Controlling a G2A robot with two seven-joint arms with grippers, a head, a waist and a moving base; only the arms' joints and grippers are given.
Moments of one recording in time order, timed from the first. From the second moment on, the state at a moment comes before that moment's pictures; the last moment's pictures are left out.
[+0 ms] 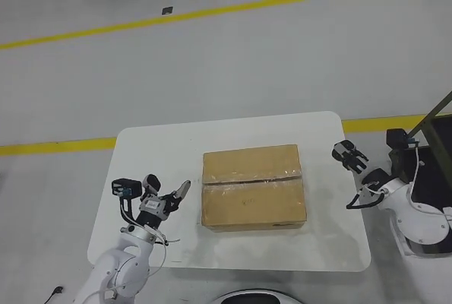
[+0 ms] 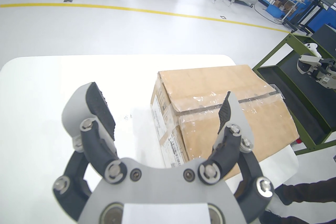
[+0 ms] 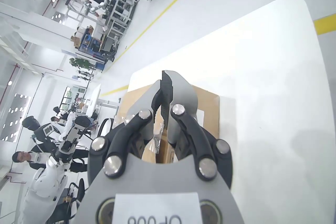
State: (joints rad) left arm 1.54 -1.22 -1.37 -1.89 0.93 -0.06 -0.03; right arm -1.35 -0.98 1.62 -1.82 -0.19 0.01 0.49
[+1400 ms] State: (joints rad) left arm 1.55 -1.22 -1.37 -1.88 0.95 -0.02 -0.03; right arm -1.47 -1.01 1.57 -1.89 -0.35 0.05 0.15
